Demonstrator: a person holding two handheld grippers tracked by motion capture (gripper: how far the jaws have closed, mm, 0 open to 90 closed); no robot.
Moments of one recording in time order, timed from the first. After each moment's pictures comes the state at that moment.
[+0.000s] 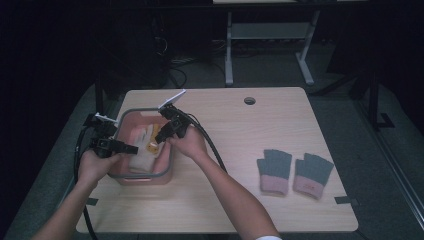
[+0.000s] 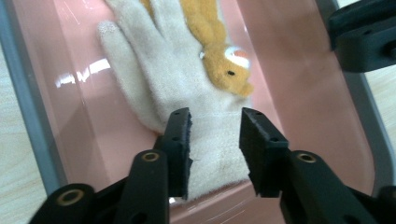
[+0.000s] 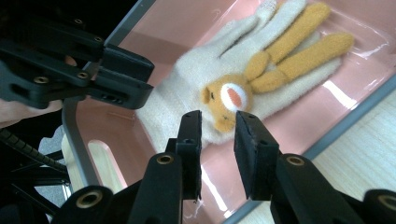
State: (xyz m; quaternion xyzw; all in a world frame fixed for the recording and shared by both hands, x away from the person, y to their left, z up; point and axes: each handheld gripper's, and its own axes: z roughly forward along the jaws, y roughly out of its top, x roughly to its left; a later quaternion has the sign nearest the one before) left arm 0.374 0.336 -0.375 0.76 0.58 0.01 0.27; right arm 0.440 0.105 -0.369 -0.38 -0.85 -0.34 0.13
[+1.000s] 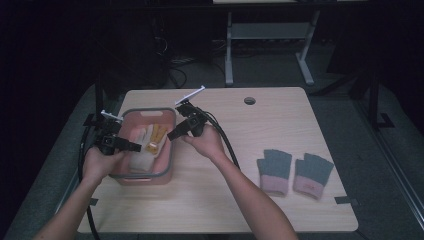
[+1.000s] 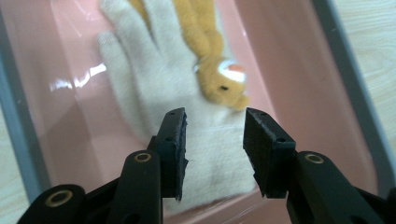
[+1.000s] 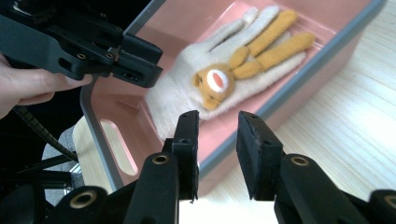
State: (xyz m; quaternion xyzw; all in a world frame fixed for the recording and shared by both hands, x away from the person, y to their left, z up) left arm 0.379 0.323 -0.368 0.76 0.59 0.02 0.28; right arm 0.430 0.054 -0.352 -0.38 -0.84 -0.37 0.12
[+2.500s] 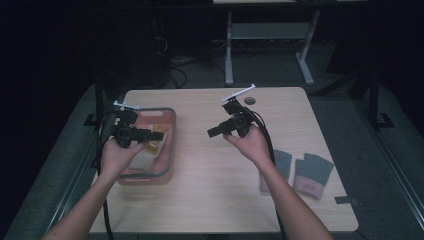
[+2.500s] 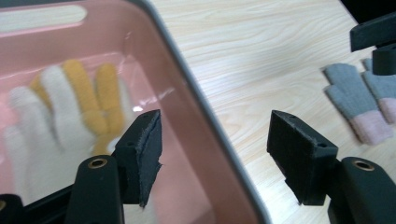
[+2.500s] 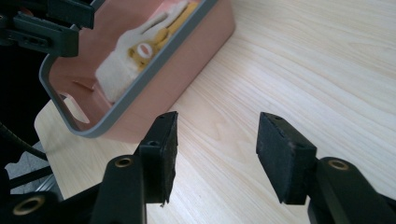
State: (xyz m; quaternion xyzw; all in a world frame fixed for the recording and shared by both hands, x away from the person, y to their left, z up) left arm 0.374 0.262 -0.330 0.78 0.51 0.04 0.36; right arm 0.410 -0.066 -0.336 -0.43 -0.82 -0.37 0.05
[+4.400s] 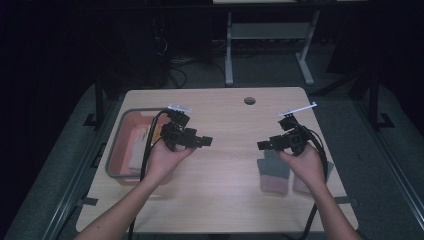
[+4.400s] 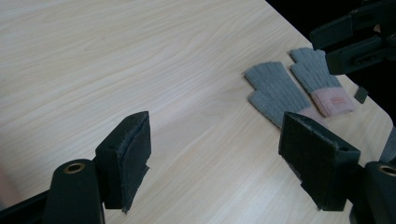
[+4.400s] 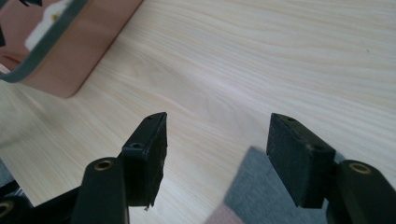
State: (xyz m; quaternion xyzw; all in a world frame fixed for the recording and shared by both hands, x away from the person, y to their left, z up) left arm 0.361 0.136 -0.329 0.82 0.41 0.03 0.40; right arm 0.356 -0.196 -0.349 -0.51 -0.79 -0.35 -0.01
